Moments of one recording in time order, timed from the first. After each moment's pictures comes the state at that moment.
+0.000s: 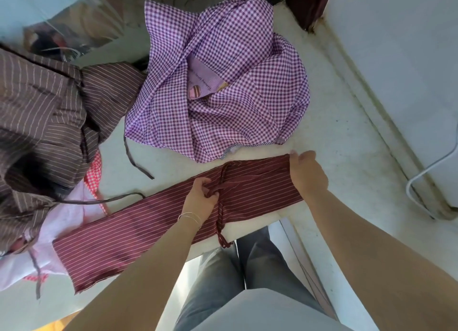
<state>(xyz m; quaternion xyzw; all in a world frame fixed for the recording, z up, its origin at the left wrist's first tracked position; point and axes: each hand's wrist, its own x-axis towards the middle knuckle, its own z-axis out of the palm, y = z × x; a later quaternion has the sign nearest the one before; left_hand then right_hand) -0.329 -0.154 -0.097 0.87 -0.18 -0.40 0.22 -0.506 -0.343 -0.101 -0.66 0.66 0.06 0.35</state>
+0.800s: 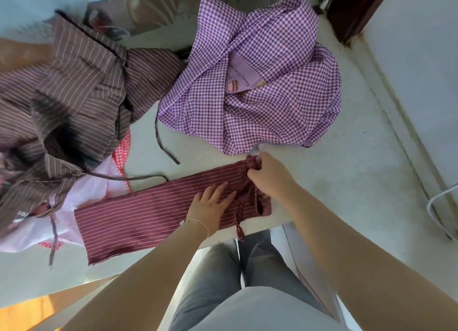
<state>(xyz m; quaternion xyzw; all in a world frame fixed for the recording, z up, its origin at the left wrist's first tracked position) -0.318 -0.080 -0.103 0.78 -0.56 -0.25 -0.15 -0.404 -0.258 -0.005 -0.73 0.46 0.14 0.49</state>
